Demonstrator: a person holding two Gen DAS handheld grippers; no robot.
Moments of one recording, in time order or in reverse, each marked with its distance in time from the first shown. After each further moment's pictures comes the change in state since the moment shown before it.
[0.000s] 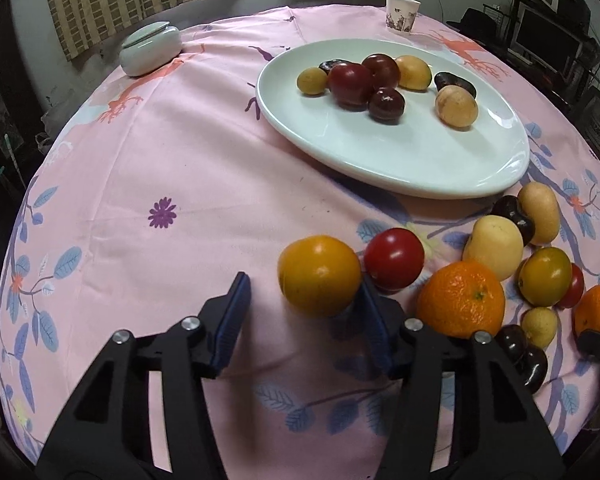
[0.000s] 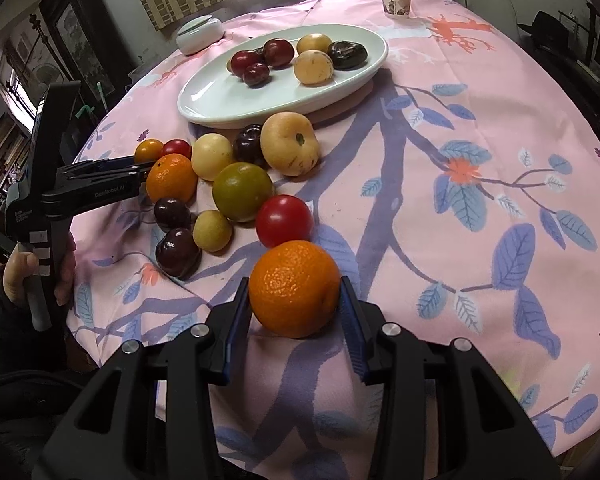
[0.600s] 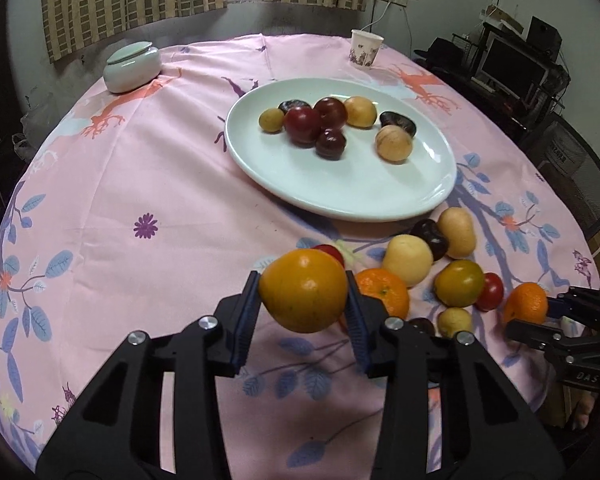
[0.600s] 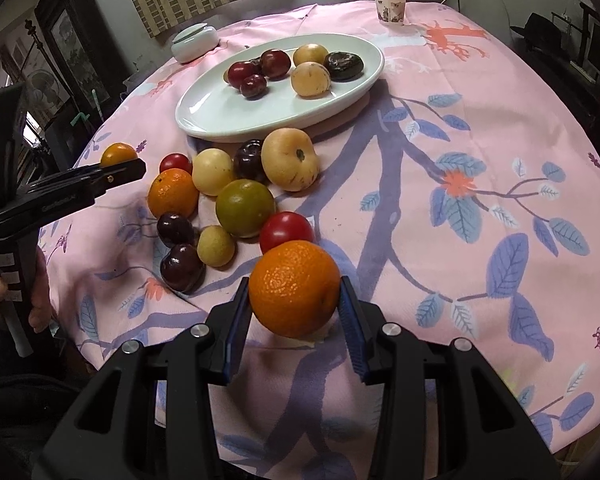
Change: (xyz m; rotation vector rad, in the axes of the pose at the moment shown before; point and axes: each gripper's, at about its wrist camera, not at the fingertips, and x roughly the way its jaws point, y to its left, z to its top) left arm -0.056 -0.008 -0.005 -0.028 -0.091 -0.164; right arm -0.006 0.005 0.007 0.014 -0.023 -0.012
